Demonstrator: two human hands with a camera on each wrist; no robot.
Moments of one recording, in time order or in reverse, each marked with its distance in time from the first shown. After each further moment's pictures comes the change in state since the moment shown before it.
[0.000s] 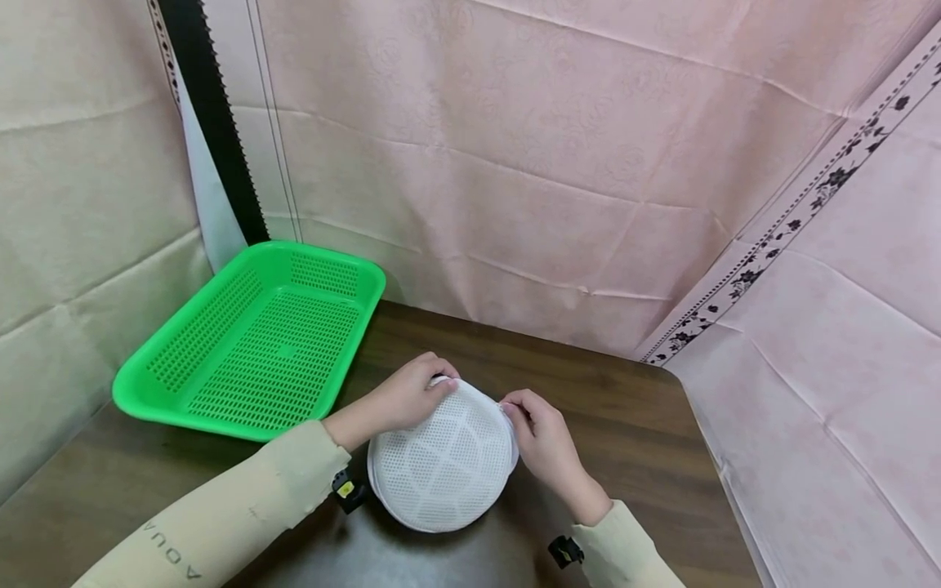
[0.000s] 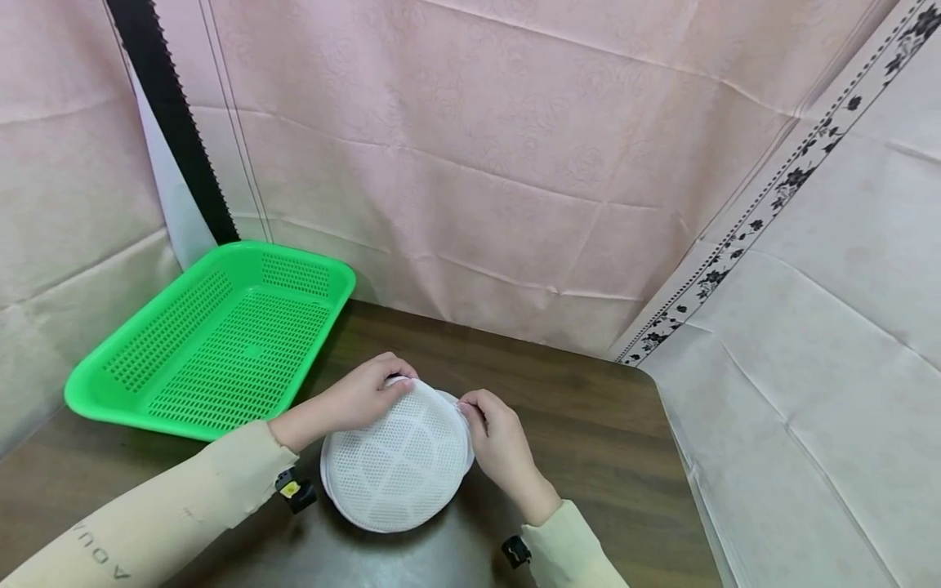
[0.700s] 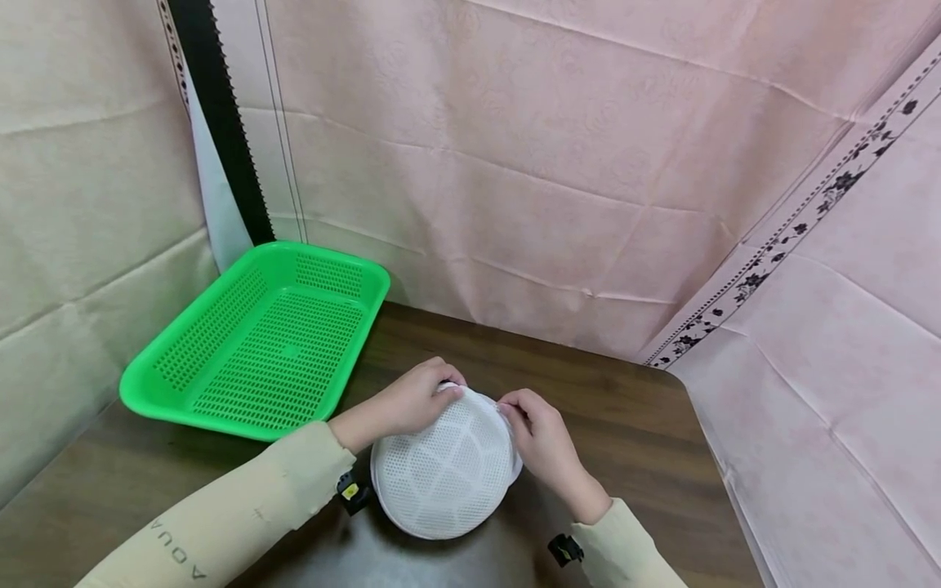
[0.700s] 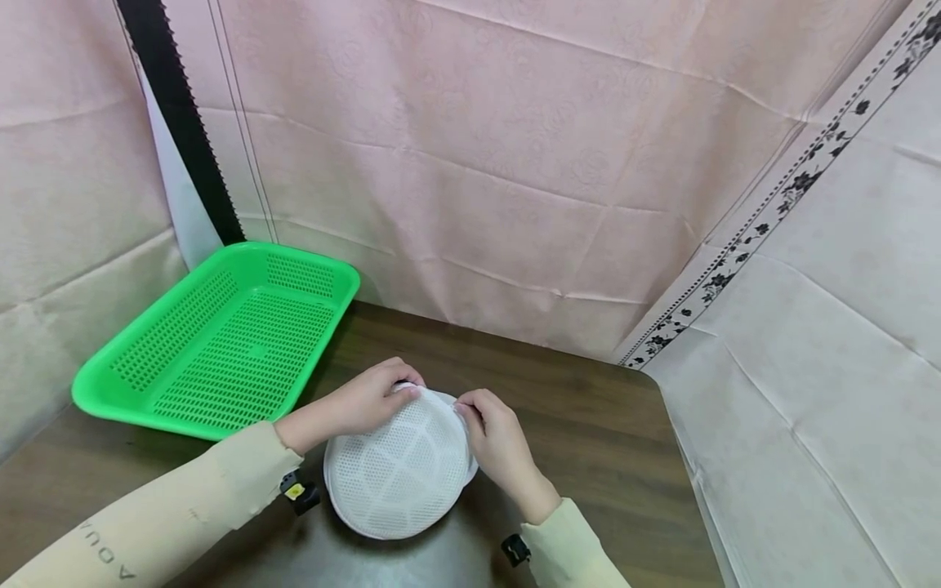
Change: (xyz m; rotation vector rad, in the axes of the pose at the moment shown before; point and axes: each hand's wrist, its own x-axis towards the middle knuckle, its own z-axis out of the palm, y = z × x) left_hand -0.002 0.004 0.001 0.051 -0.063 0.035; right_hand 0.005 -0.001 0.005 -0.010 -0.017 -0.032
